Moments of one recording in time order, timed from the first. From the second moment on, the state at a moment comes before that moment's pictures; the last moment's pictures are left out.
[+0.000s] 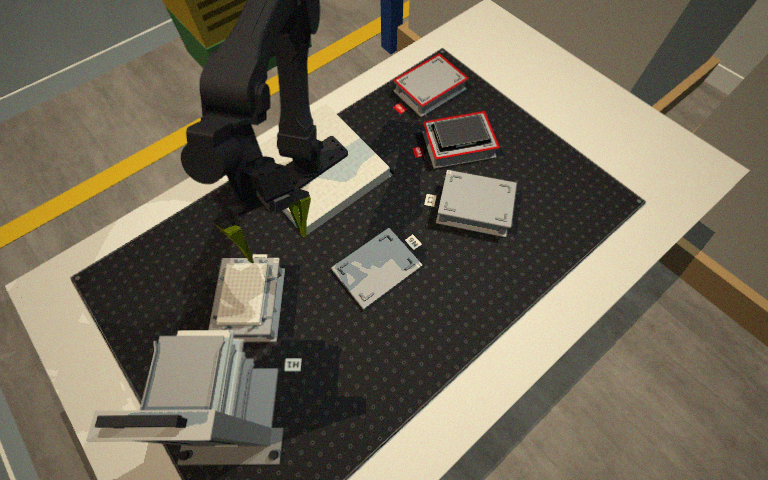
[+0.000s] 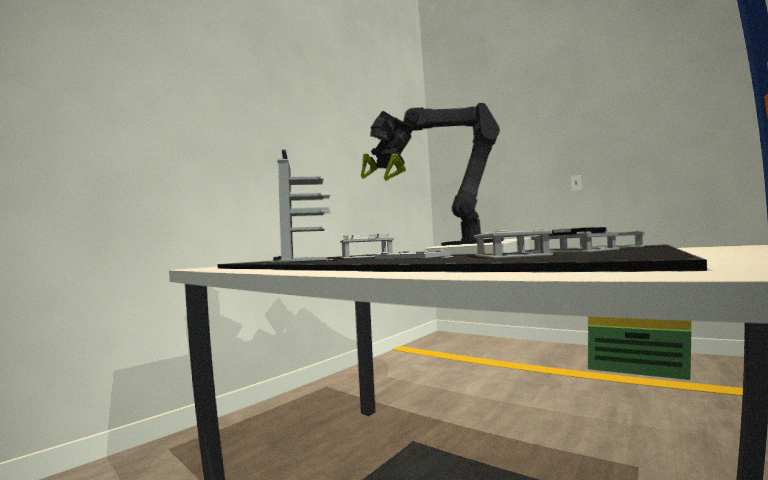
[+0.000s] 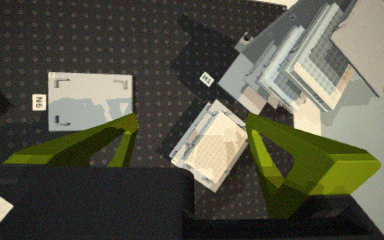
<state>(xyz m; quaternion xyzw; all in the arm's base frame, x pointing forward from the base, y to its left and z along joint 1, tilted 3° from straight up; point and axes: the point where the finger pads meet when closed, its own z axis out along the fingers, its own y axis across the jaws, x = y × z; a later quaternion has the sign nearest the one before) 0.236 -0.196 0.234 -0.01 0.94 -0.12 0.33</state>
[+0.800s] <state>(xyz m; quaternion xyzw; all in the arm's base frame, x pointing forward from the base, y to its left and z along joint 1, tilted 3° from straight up) 0.303 -0.160 0.236 -0.21 0.95 -0.08 0.20</state>
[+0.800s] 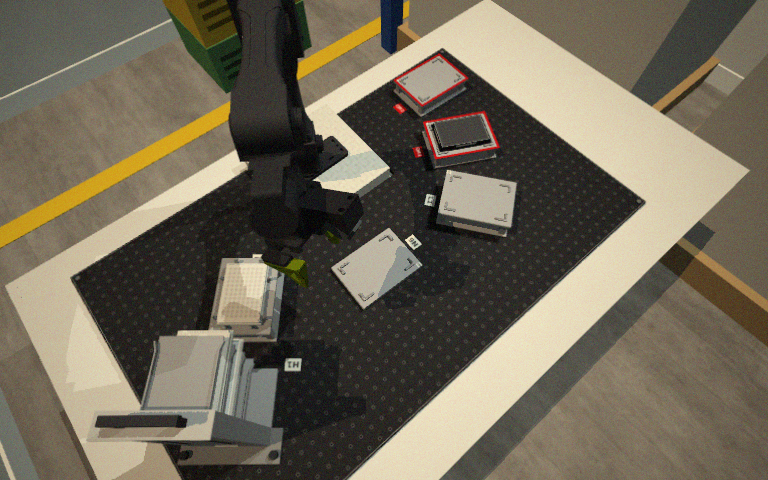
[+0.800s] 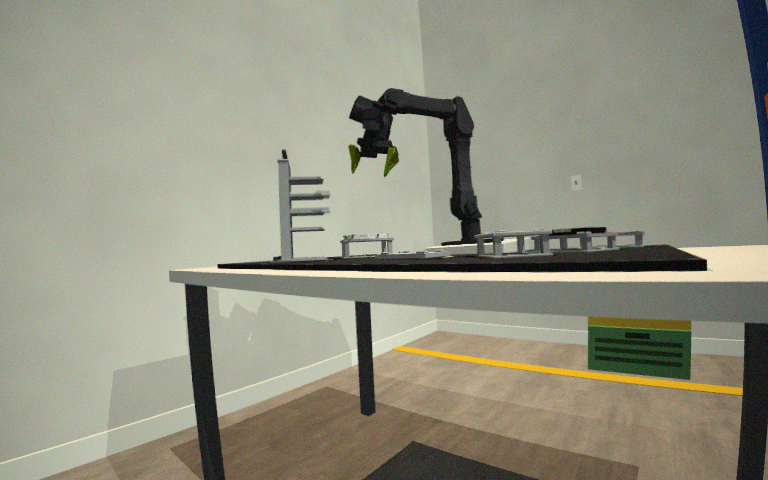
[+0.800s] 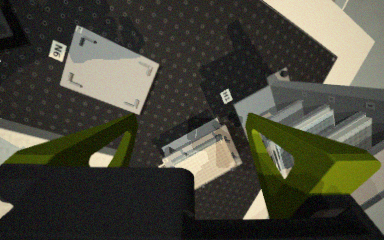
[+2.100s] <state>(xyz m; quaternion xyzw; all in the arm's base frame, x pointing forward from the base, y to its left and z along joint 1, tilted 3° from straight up) 0.308 -0.164 0.229 -0.36 0.93 -0.04 0.07</state>
